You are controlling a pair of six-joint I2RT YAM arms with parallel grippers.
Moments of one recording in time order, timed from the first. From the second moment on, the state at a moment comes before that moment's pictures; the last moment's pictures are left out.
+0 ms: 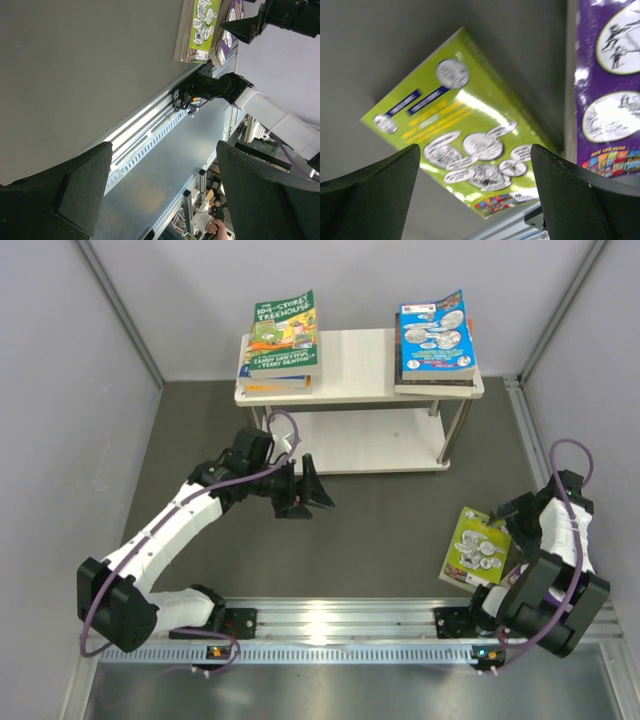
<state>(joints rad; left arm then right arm) -0.52 1.24 1.06 -0.63 0.66 -0.75 -0.54 1.16 0.76 -0.92 -0.08 0.61</state>
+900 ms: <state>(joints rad) -0.68 1.33 1.04 -0.62 0.44 -0.73 0.19 1.16 0.52 -0.50 -0.21 0.93</state>
